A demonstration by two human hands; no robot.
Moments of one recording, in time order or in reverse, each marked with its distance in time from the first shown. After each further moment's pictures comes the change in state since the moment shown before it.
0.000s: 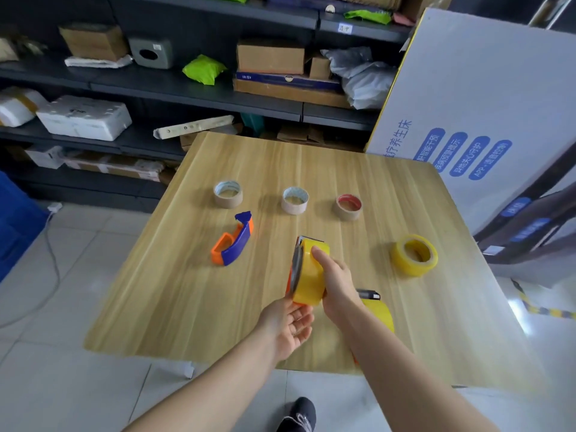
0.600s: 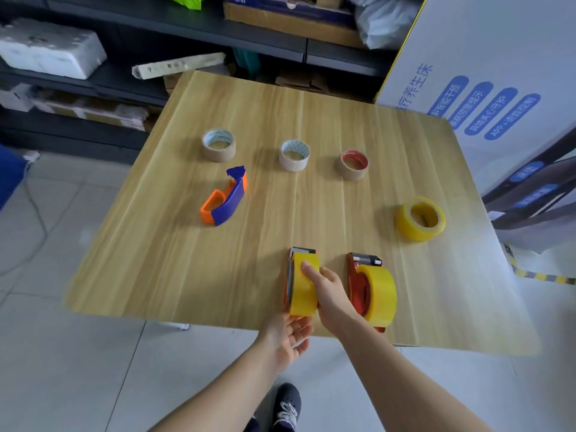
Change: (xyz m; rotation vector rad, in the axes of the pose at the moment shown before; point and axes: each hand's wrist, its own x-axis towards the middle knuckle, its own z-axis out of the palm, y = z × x) left_hand 0.046 -0.072 -0.037 -0.065 0.087 -0.177; right_hand 0.020 0.084 -0.031 -0.185 -0.083 0.117
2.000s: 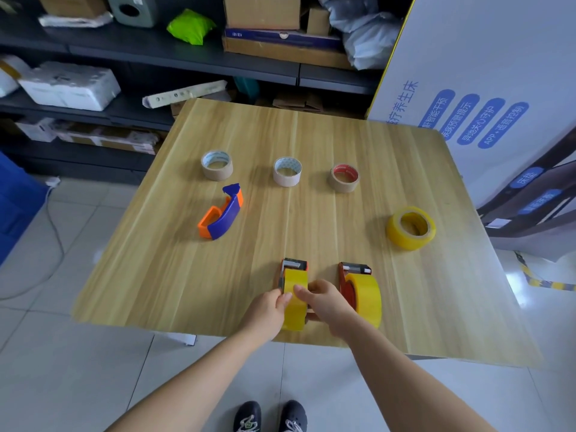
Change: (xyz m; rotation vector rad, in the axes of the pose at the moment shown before) left_hand -0.025 0.031 0.009 1.331 0.196 0.764; right_hand 0.005 0.001 -0.036 -0.492 -0.052 -0.004
